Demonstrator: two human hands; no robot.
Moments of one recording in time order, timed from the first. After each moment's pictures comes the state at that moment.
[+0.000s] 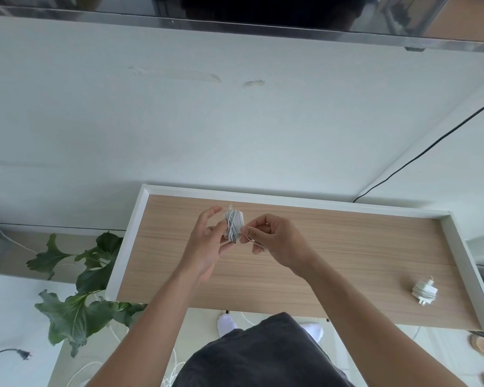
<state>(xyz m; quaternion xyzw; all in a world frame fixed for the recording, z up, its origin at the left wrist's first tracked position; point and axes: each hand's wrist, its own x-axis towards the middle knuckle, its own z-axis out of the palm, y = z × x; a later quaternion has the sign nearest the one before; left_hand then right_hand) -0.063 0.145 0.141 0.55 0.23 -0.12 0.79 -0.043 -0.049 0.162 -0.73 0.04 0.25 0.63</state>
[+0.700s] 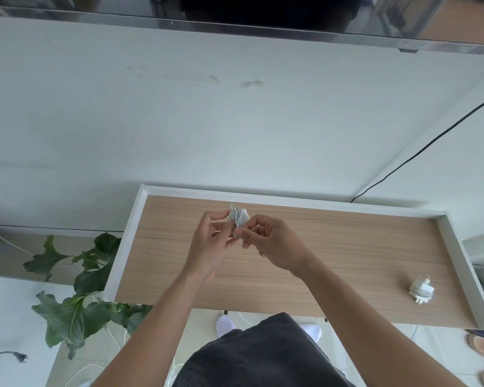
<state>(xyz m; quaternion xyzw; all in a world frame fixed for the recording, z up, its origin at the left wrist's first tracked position) -0.070 0.134 0.140 0.61 0.20 -0.09 0.76 -0.048 -0.046 0.167 -0.76 0.01 0.27 0.59</state>
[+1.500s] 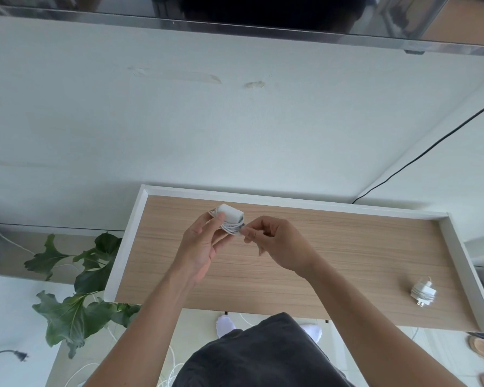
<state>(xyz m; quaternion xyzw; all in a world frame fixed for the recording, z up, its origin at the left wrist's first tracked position) -0.063 0.157 0.143 0.49 0.20 -0.13 0.84 -0.042 -0.054 0.164 -0.79 -0.02 0.24 0.56</state>
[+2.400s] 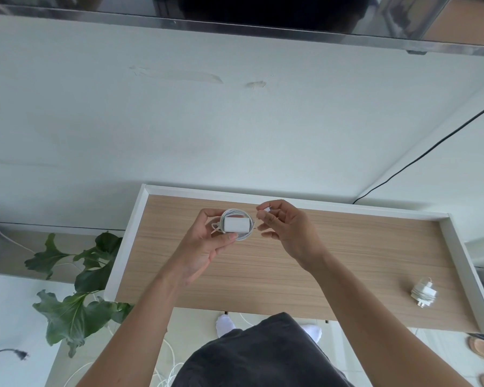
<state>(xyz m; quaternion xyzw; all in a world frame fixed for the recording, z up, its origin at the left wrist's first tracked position) -0.066 0.172 0.144 0.52 0.10 -0.21 0.82 -0.030 -0.063 0.169 -0.70 0.07 0.18 0.69</state>
